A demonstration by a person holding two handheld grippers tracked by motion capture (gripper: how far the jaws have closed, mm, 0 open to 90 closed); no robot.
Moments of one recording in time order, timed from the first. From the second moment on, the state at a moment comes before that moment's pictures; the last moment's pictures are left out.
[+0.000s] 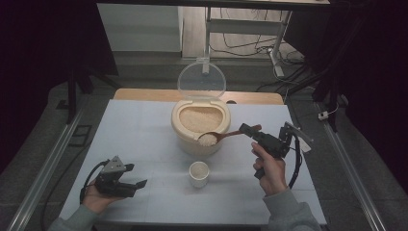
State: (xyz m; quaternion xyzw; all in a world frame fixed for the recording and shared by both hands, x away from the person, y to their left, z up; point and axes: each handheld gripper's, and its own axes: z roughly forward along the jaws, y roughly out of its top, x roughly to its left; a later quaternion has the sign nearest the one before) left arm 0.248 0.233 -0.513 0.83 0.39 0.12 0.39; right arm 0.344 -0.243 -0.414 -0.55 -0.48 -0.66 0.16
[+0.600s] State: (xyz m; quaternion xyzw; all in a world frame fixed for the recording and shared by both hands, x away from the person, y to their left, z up) left arm 0.249 0.233 -0.514 0.83 0.39 0.12 0.39; right arm 0.331 -0.234 -0.451 -0.57 -0.55 -0.60 0.15
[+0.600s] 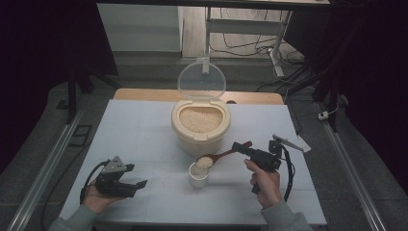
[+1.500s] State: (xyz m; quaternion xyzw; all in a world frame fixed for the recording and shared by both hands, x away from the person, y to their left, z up) left arm 0.249 0.233 -0.516 0.83 0.39 0.12 0.38; right arm 0.308 -0.211 -0.421 -0.44 -0.67 -0.60 -0.02
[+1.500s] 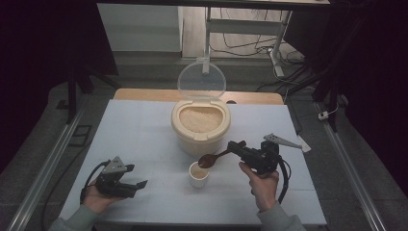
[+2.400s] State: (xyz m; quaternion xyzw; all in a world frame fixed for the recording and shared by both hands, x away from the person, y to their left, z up) left arm 0.250 0.235 -0.516 0.83 0.39 0.12 0.38; right arm 0.305 -0.258 -0.390 -0.38 -0.72 -0.59 -0.05
